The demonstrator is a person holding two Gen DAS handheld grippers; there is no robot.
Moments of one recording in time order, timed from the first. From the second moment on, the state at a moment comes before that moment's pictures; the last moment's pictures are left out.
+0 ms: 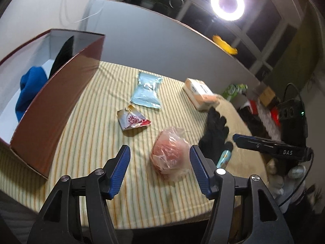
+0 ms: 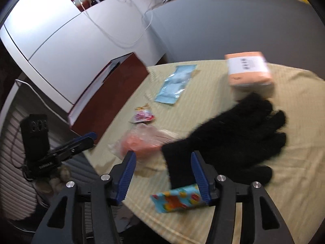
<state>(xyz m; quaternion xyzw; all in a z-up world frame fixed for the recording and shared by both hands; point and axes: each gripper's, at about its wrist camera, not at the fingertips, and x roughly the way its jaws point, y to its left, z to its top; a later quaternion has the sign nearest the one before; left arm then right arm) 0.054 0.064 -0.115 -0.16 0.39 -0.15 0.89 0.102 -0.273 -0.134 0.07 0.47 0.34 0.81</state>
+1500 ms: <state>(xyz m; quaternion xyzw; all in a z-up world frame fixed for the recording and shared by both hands) 0.067 0.029 -0.125 -0.11 0.42 -0.18 0.88 0.090 -0.295 -0.190 -0.11 0.52 0.39 0.75</state>
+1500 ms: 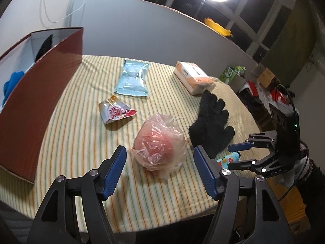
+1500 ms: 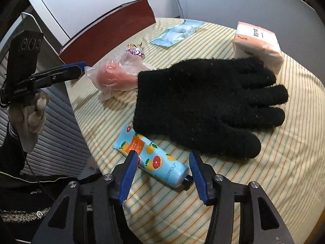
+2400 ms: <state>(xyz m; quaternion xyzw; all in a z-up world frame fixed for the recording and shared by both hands) 0.104 -0.016 -0.162 0.02 0.44 -0.15 0.89 0.057 -0.269 -0.197 -0.27 0.48 0.42 0.72</state>
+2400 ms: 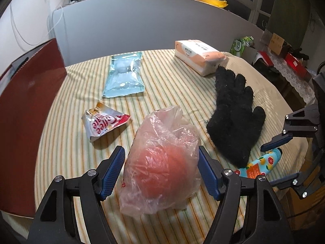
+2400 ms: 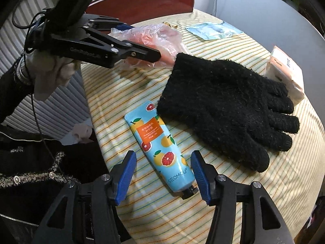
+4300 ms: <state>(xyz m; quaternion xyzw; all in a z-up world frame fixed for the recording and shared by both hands) 0.077 0.045 -0.130 -0.06 0.39 -0.12 0.91 0.062 -0.239 -0.178 -0.09 0.45 0.45 0.77</state>
